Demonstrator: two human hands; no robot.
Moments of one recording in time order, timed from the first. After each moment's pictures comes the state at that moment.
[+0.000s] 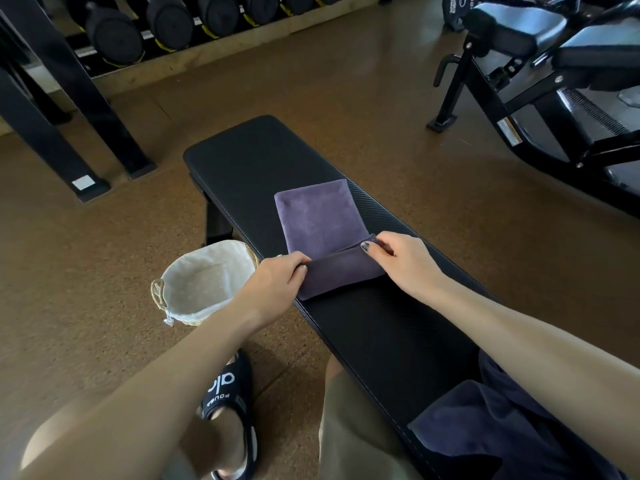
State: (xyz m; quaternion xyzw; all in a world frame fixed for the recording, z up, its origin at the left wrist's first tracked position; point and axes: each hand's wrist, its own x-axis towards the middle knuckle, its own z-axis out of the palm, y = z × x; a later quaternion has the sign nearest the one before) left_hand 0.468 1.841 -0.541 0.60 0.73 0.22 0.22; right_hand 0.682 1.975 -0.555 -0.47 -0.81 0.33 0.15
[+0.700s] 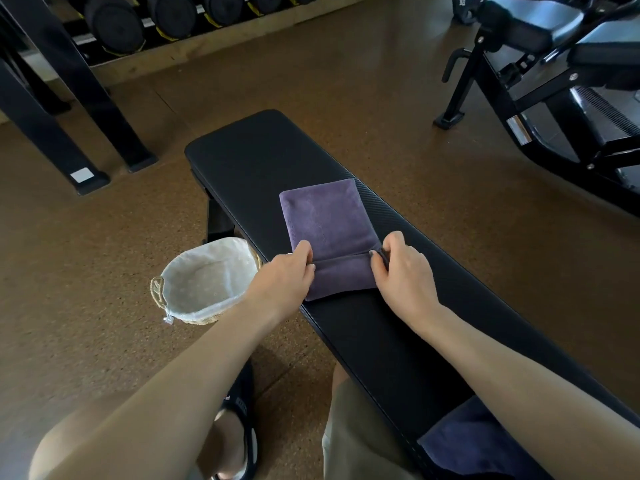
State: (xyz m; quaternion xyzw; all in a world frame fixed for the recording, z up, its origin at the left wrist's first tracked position) left_hand 0.470 1.859 -0.547 0.59 0.78 0.14 0.19; right_hand 0.665 1.955 -0.582 -0.49 -0.82 0.16 0.23
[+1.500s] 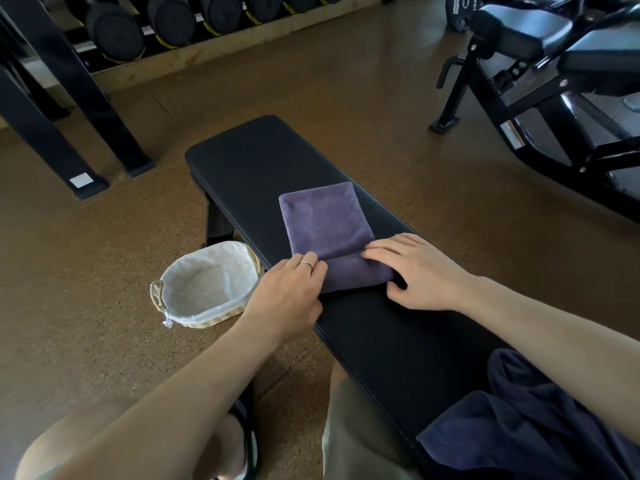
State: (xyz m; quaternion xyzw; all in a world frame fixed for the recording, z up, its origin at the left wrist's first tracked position) left_hand 0.479 1.844 -0.553 0.74 0.67 0.05 -0.04; right_hand 0.707 1.995 -0.551 -0.21 -0.98 0.08 0.03
